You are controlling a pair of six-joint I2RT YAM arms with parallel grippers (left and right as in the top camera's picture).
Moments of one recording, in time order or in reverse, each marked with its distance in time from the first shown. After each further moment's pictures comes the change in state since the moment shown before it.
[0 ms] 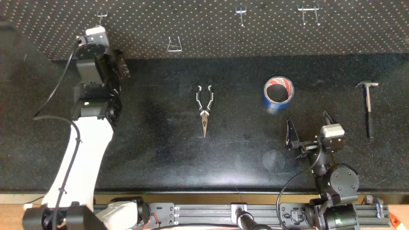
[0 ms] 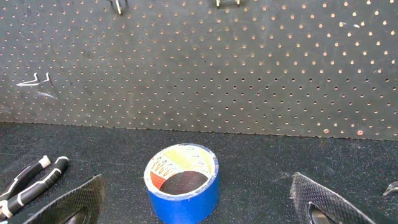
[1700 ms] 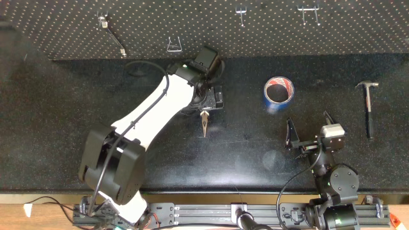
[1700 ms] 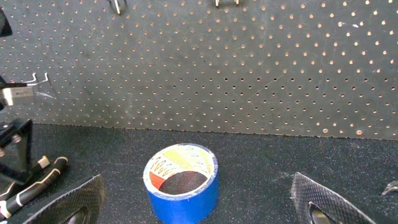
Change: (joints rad) left arm -0.566 0.491 0.439 -0.893 0.200 -0.580; right arm 0.000 0.000 0.000 0.000 0.003 0.000
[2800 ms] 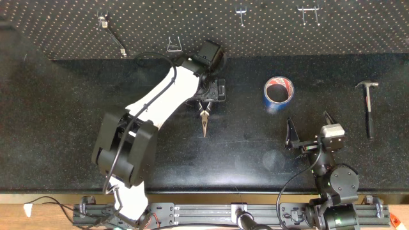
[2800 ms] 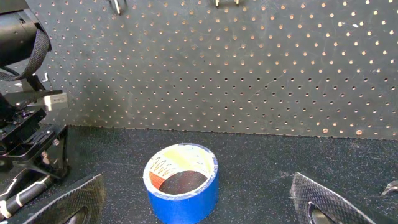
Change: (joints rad) left arm 0.029 0.133 0.064 0.105 -0.011 0.123; right arm 0.000 0.000 0.000 0.000 0.000 0.000
